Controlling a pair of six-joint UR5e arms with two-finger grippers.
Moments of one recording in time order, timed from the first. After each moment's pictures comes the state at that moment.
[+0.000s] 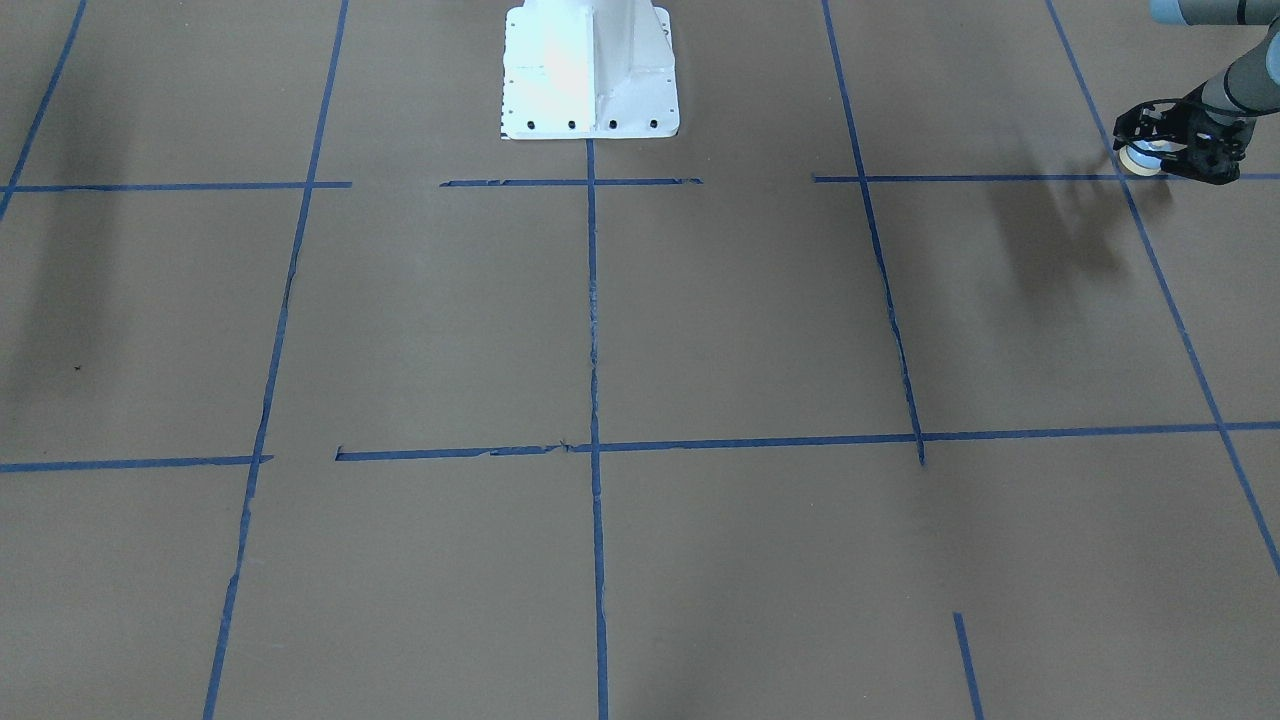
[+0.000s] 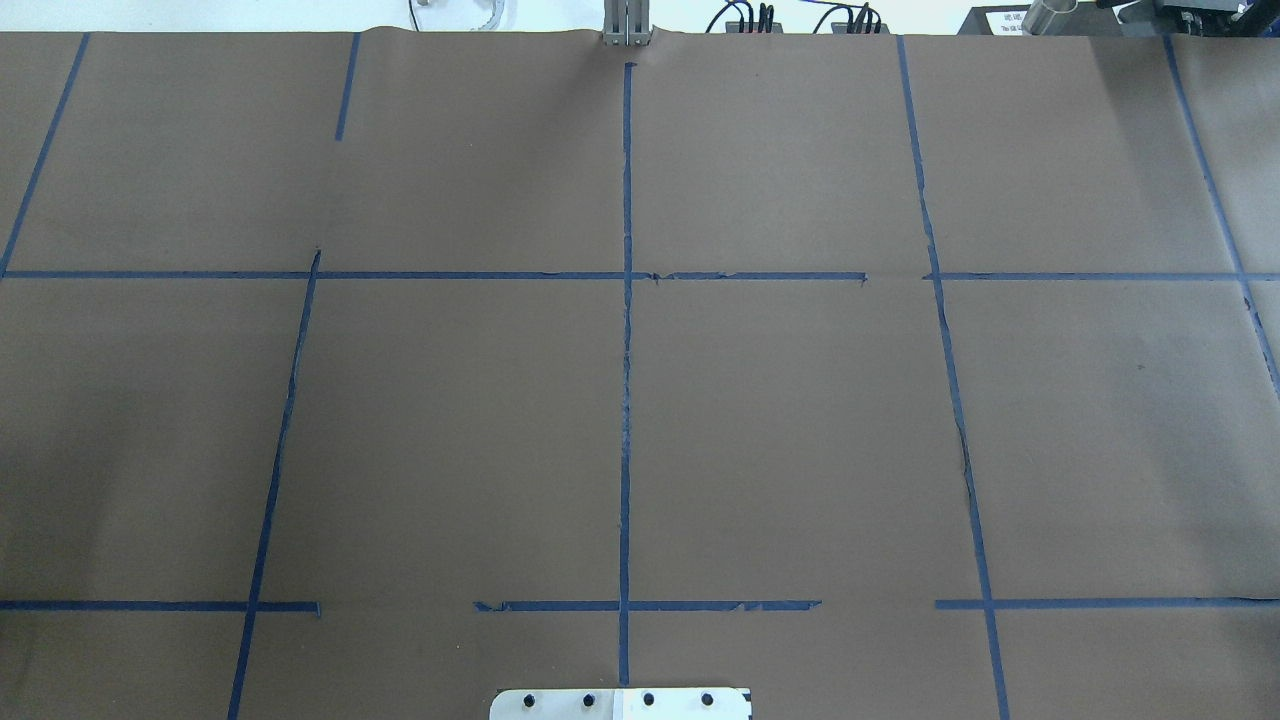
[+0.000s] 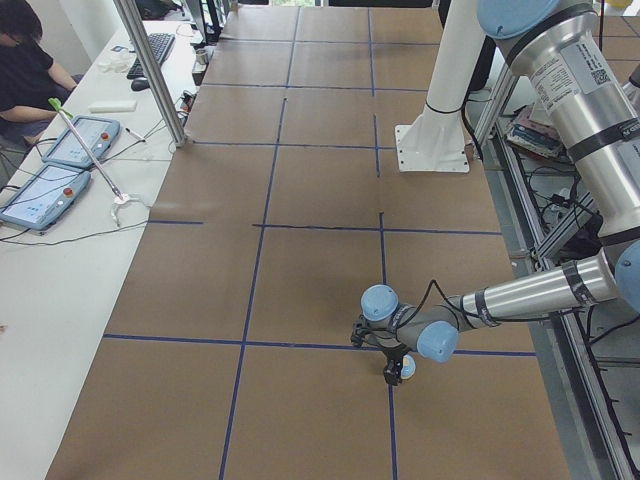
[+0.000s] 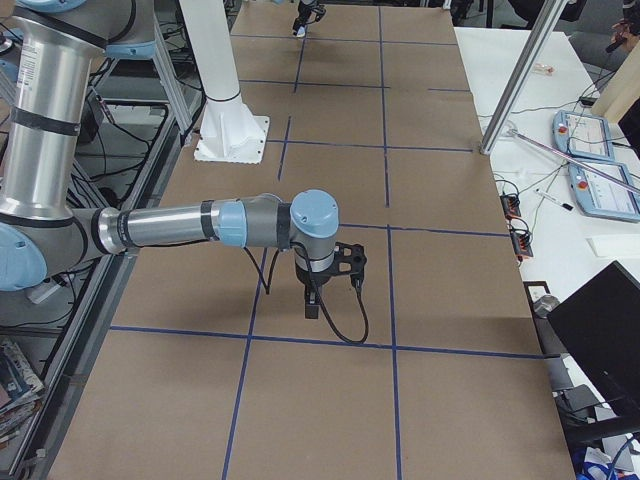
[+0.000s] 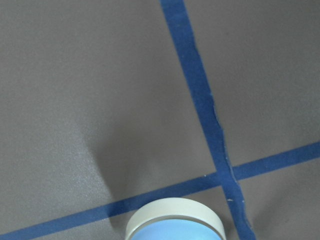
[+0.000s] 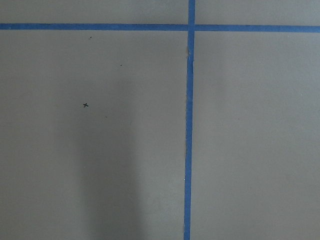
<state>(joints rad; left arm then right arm) -0.87 -1.05 -1.58 -2.26 -2.26 -0.28 1.53 -1.84 1.98 -1.70 2.33 0.03</state>
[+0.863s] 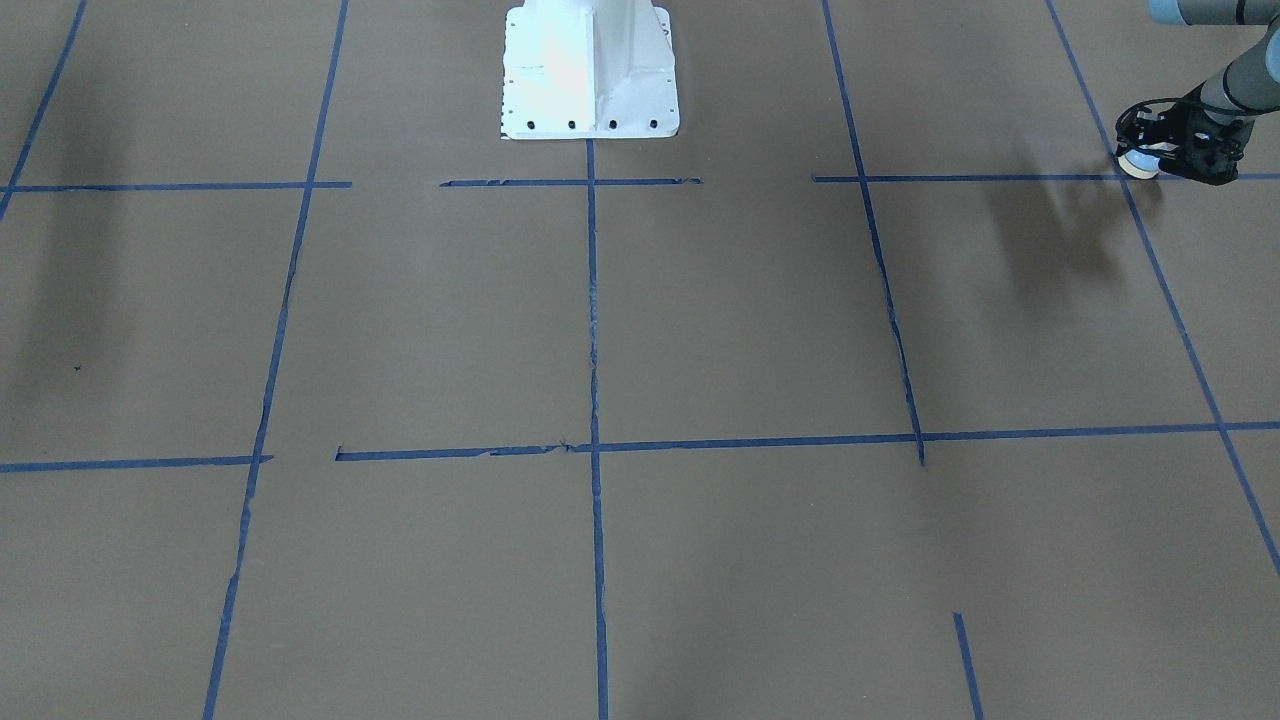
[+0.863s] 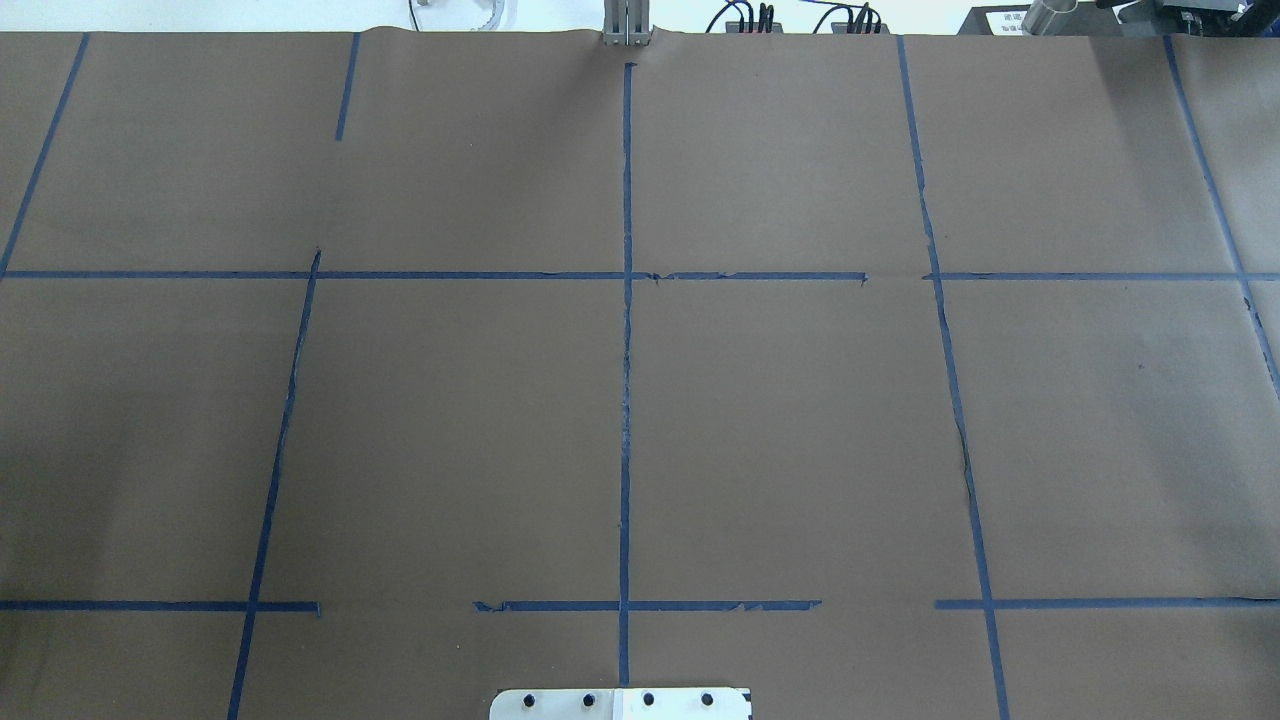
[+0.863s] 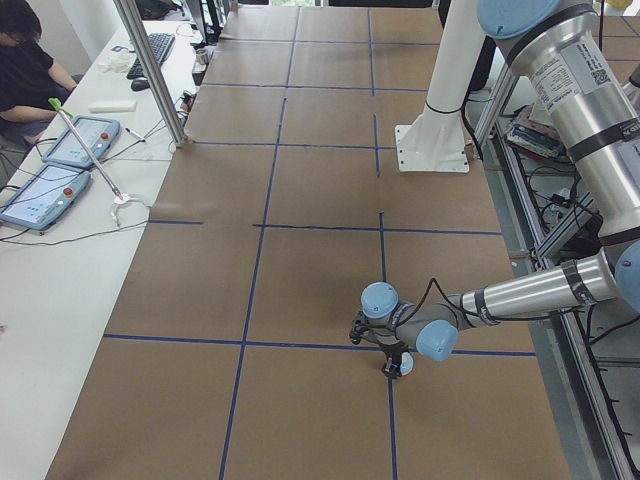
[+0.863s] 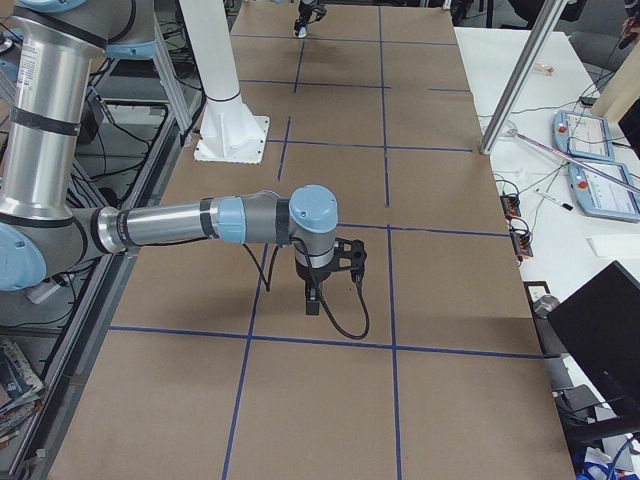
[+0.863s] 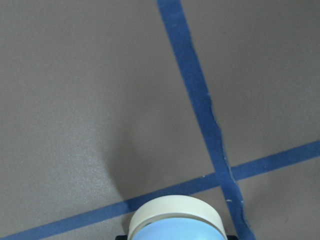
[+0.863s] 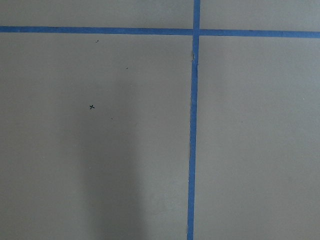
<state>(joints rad) -0.88 -1.05 -1.61 -2.29 -2.25 -0.28 1.53 -1.84 2.01 -1.70 2.33 0.03</state>
